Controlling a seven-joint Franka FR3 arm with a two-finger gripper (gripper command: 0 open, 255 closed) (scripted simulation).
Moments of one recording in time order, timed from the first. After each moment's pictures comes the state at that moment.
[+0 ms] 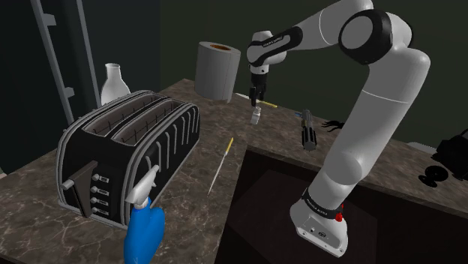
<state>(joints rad) -0.14 0.10 -0.27 -2.01 -0.16 1.96 -0.44</state>
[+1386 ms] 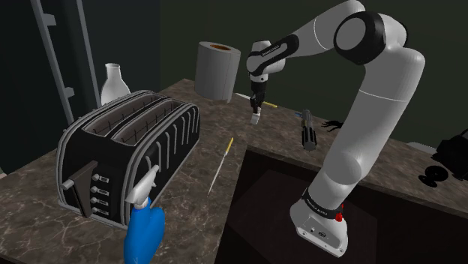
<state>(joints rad) -0.15 0.13 -0.28 -2.07 -0.16 2.06 -0.45</state>
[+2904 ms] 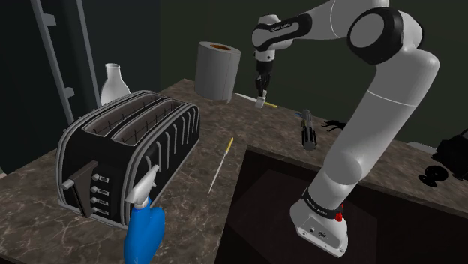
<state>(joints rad) -0.15 0.04 -0.27 -1.92 -0.17 1.82 -0.47</state>
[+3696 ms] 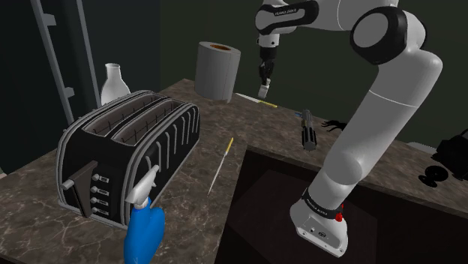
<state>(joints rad) -0.14 0.02 -0.27 -1.79 -0.17 1.67 -0.49</state>
